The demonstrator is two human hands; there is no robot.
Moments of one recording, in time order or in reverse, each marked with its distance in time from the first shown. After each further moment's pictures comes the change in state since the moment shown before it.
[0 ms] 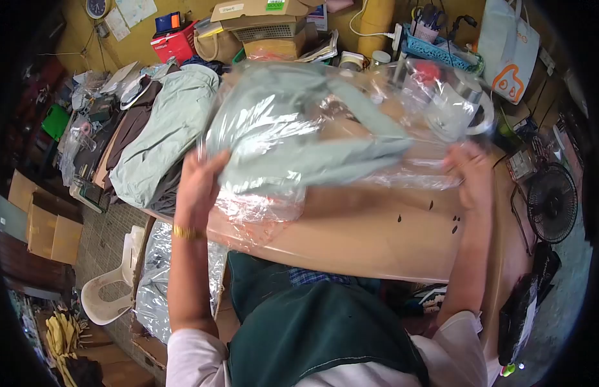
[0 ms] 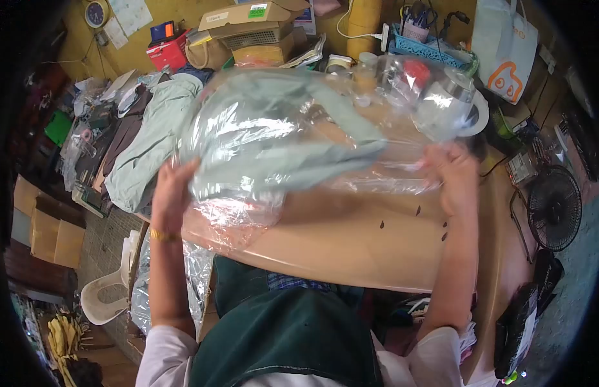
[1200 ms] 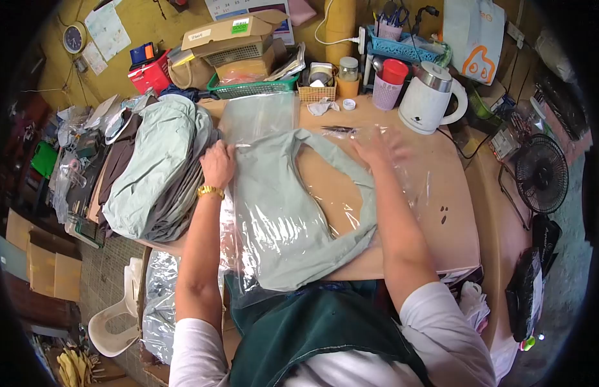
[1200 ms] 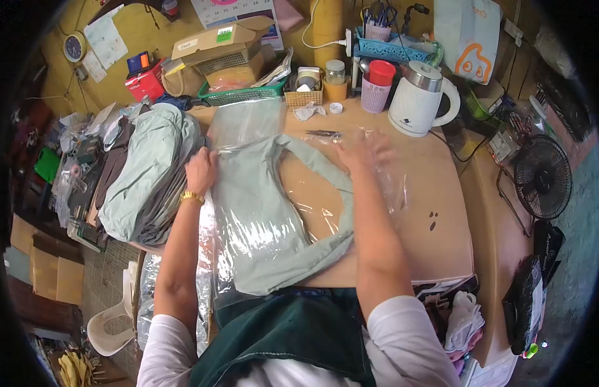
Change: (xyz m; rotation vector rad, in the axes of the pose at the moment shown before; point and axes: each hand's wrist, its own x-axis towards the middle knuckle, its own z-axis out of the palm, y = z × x) left_hand 0.143 -0.110 0.004 1.454 0.146 0.417; right_hand 0.080 0.102 0.114 -1.324 0.154 0.413
